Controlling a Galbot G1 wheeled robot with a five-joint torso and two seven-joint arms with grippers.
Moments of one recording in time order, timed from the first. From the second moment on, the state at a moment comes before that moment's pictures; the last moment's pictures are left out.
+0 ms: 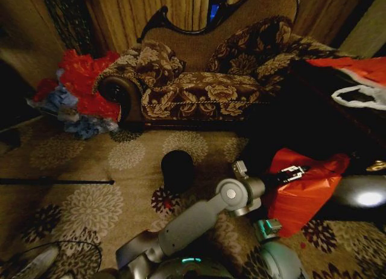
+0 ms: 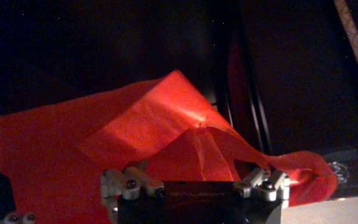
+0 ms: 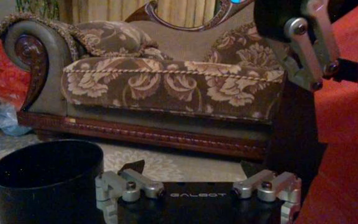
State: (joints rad) left arm 0.58 -1.61 0.44 -1.75 -1.69 0.26 -0.47; right arm -1.61 1.22 0.47 2.08 0.18 0.05 0.07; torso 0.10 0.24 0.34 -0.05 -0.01
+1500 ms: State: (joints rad) left arm 0.56 -1.61 0.43 -1.75 -1.73 0.31 -0.43; right arm -1.63 1.25 0.48 2.02 0.12 0.08 0.05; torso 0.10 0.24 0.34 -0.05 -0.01
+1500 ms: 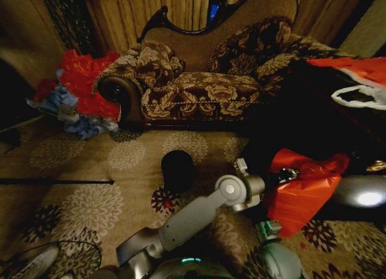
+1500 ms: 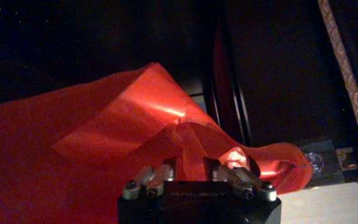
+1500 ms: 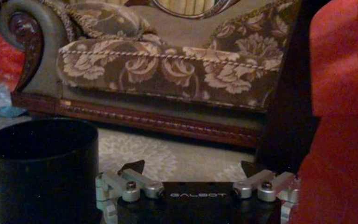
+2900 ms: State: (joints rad) left arm 0.54 -1.61 0.45 -1.66 -1.72 0.30 -0.32; right arm -1.62 1.26 0.47 2.00 0.08 0.09 0.04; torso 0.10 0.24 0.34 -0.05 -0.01
